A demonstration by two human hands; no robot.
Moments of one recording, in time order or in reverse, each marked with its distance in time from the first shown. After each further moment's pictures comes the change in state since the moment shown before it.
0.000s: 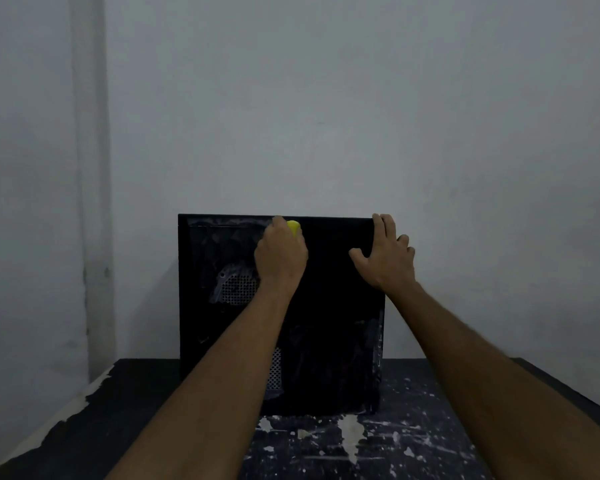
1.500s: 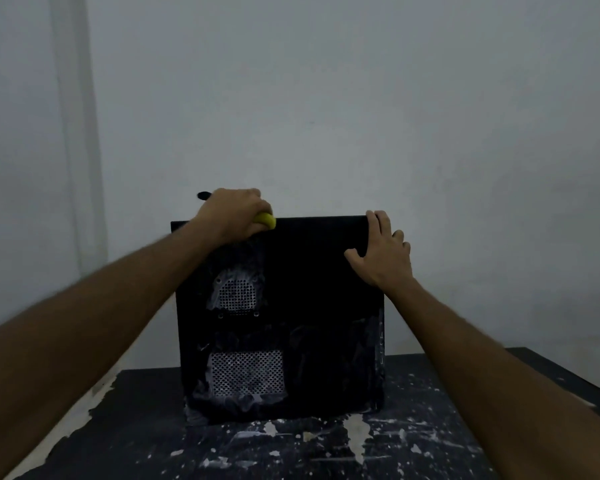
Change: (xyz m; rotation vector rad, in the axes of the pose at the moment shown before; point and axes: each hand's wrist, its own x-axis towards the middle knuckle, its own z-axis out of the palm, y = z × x) left_hand 0.094 -0.034 -0.084 0.609 -0.348 0.796; right_hand -0.001 0.002 0.002 -0.015 0.059 -0.039
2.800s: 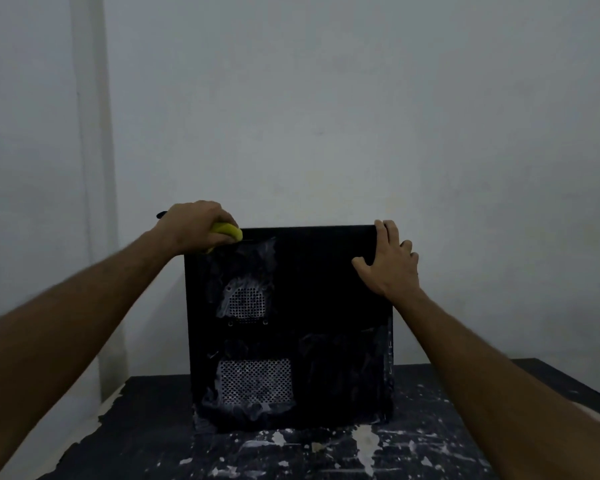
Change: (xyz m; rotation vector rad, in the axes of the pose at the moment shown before) left_hand -0.046 -0.072 0.012 -0.186 -0.031 -0.158; right_hand -0.001 -0.005 -0.001 0.015 -0.020 0.050
